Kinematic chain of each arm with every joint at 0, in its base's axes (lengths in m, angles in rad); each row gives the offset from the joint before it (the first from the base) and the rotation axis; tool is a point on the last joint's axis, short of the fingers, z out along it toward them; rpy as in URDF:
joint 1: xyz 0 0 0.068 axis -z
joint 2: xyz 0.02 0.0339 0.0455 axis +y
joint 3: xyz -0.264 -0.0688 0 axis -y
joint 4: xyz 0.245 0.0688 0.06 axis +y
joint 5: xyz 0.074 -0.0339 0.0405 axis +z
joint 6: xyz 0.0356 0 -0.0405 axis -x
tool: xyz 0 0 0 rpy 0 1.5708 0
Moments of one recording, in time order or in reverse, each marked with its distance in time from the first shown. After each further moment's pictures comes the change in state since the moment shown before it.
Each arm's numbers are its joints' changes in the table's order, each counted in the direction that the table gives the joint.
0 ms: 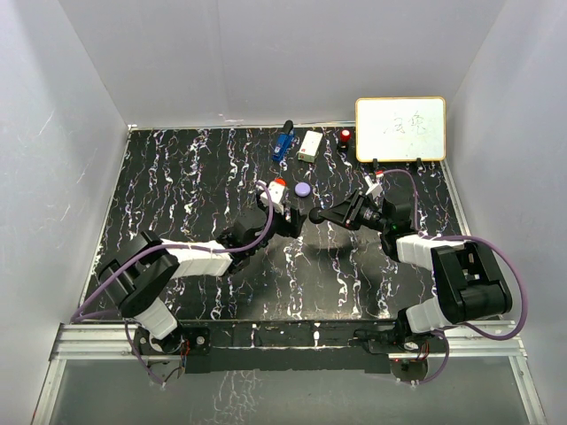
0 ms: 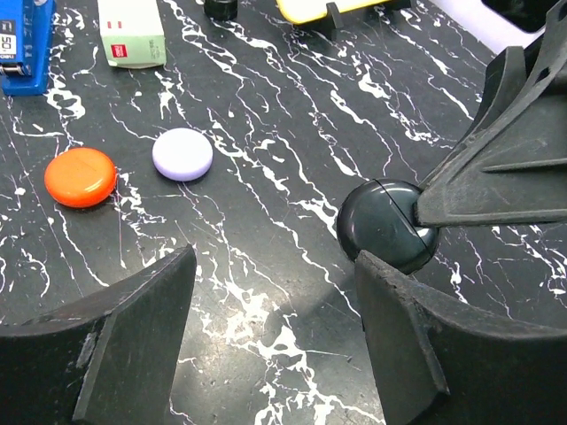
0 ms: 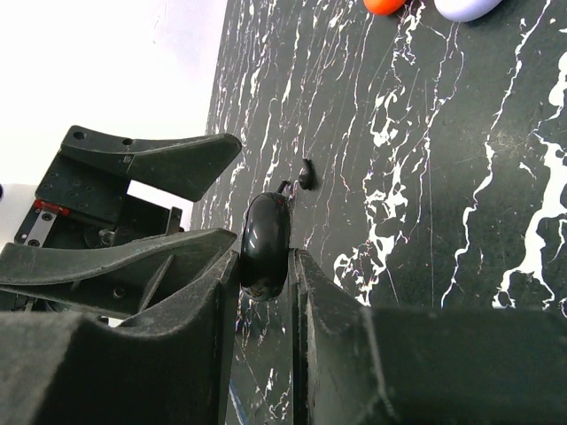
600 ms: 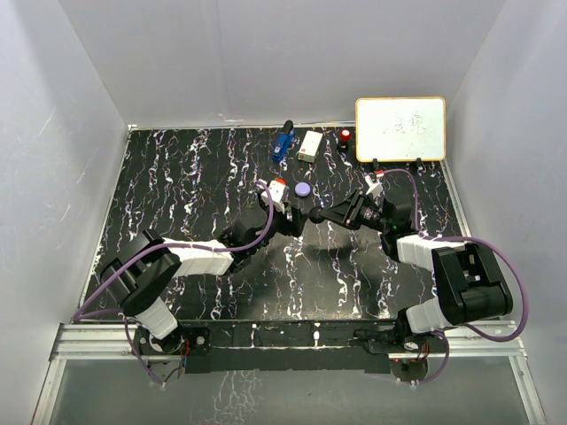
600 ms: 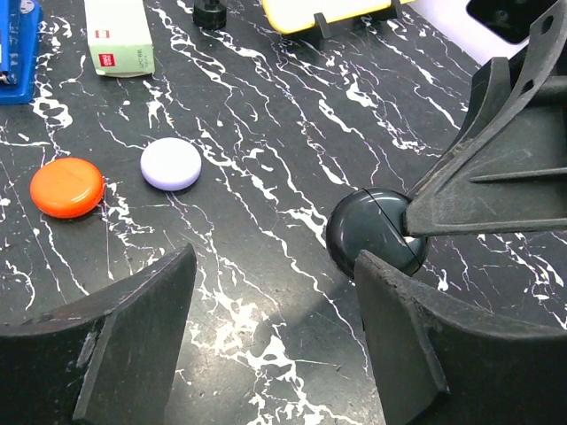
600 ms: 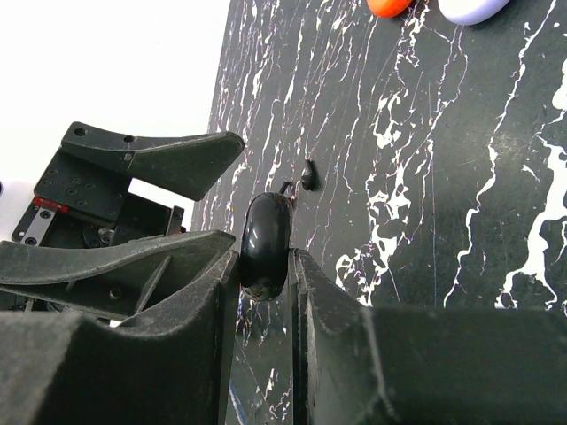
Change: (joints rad) left arm 0.000 0.019 0.012 -0.018 -0.016 0.017; right arm 0.000 -0.008 0.000 0.001 0.001 0.003
